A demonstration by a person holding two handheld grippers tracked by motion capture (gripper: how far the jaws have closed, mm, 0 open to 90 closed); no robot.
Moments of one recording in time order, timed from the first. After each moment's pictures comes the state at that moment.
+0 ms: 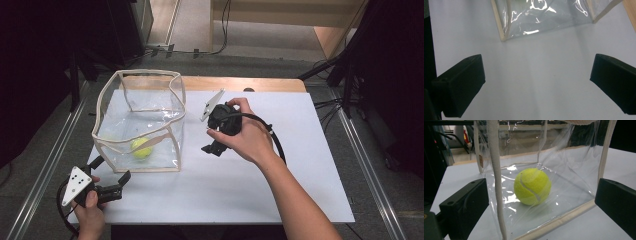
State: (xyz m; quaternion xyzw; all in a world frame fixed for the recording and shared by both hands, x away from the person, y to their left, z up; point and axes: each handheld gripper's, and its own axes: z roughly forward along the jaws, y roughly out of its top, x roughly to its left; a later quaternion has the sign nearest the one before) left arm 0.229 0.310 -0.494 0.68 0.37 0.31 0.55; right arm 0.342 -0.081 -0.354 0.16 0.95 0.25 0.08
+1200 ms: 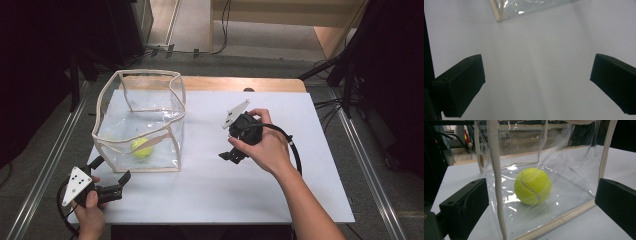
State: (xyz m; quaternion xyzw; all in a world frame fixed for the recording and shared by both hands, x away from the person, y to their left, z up) left arm 0.229 0.309 -0.494 0.68 0.37 0.31 0.55; right arm 0.327 -0.130 -0.379 0.20 0.94 0.27 0.08
